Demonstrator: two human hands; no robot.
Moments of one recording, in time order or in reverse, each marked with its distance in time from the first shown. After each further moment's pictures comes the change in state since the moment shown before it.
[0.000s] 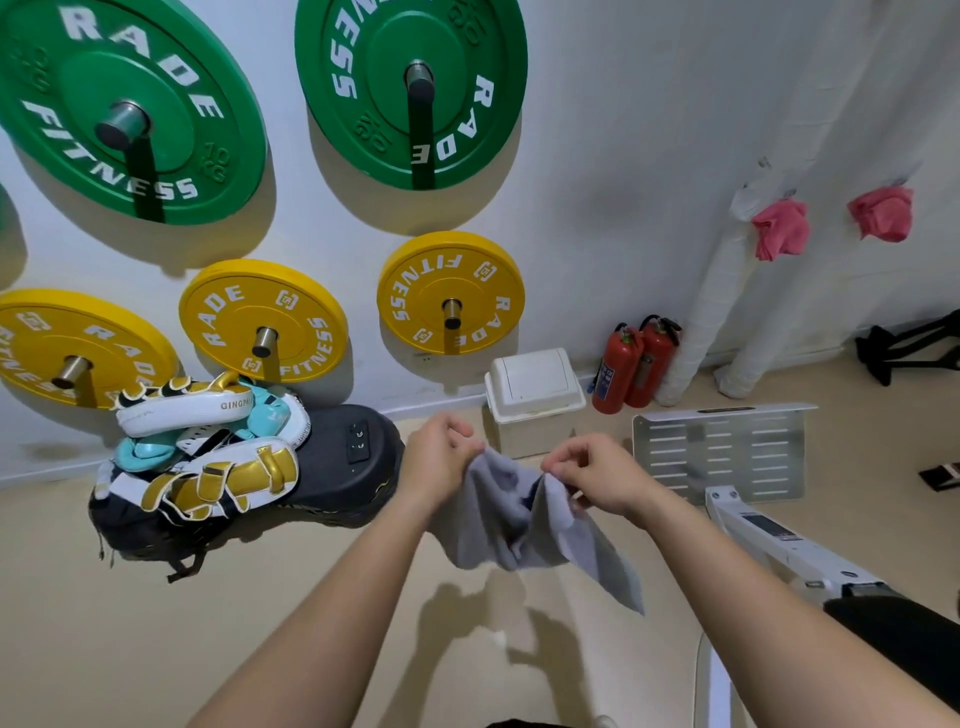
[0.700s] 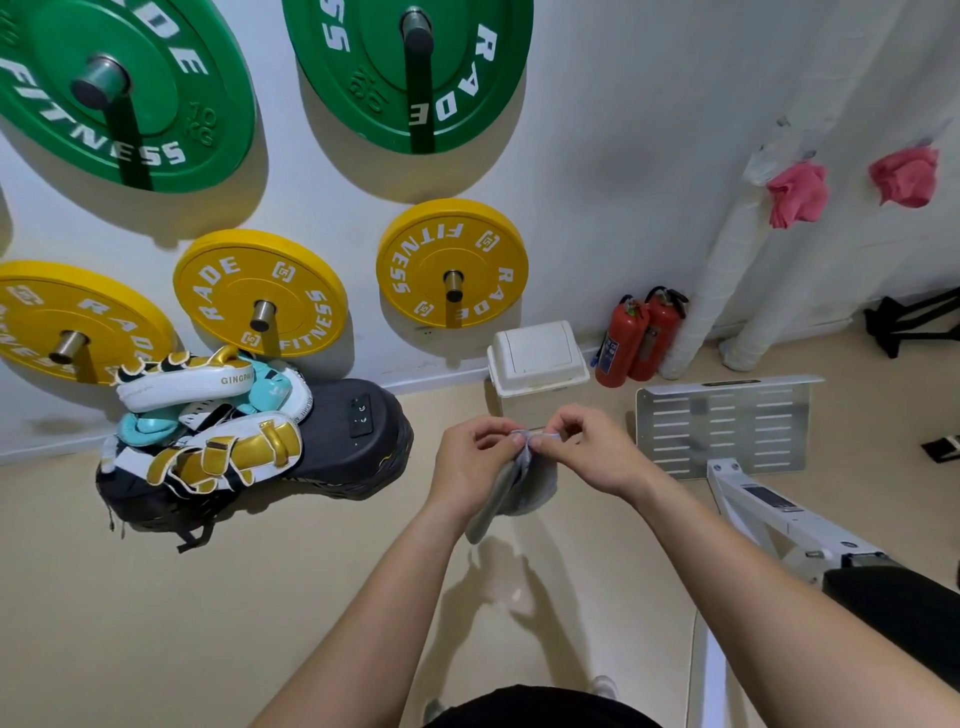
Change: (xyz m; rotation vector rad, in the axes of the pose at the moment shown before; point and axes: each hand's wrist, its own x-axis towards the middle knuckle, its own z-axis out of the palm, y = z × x) left_hand -0.040 0.007 0.027 -0.479 -0.132 -0.007; right_hand 0.003 0.000 0.013 -0.113 0.092 -0.238
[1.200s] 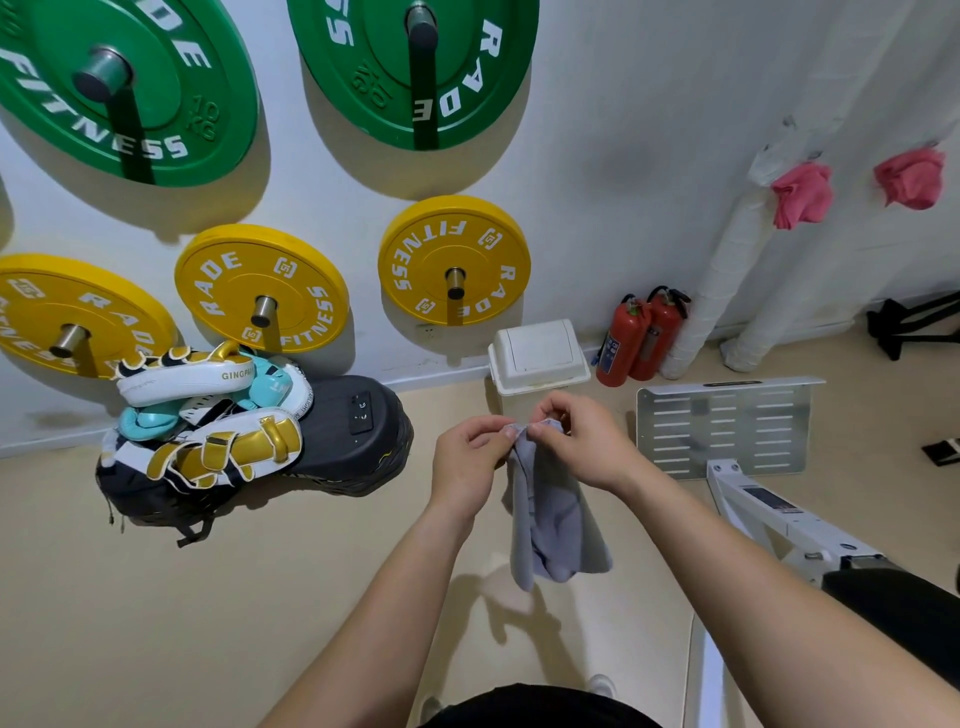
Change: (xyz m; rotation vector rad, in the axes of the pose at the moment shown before) left_hand -0.002 -0.004 0.004 -0.226 0.075 -0.108; right_hand 0.011 -0.009 0.004 -0.129 0.025 -0.145
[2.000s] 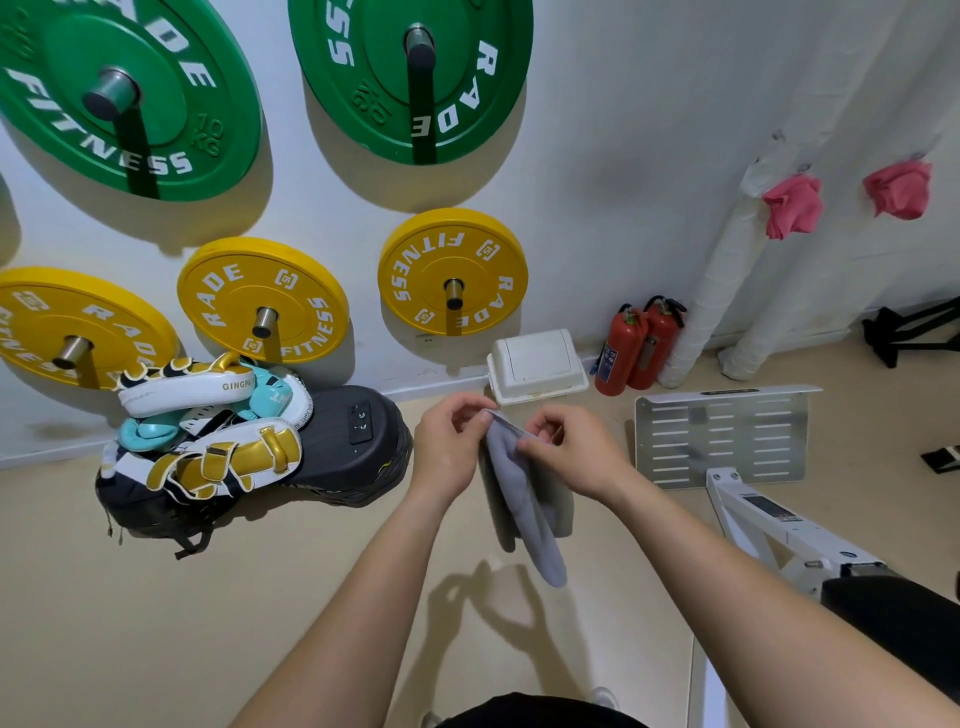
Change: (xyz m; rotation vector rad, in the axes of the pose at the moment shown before) left_hand 0.009 0.030 -0.013 0.354 0.059 0.313; right_hand -0.002 0.003 0.008 0.011 0.030 0.110
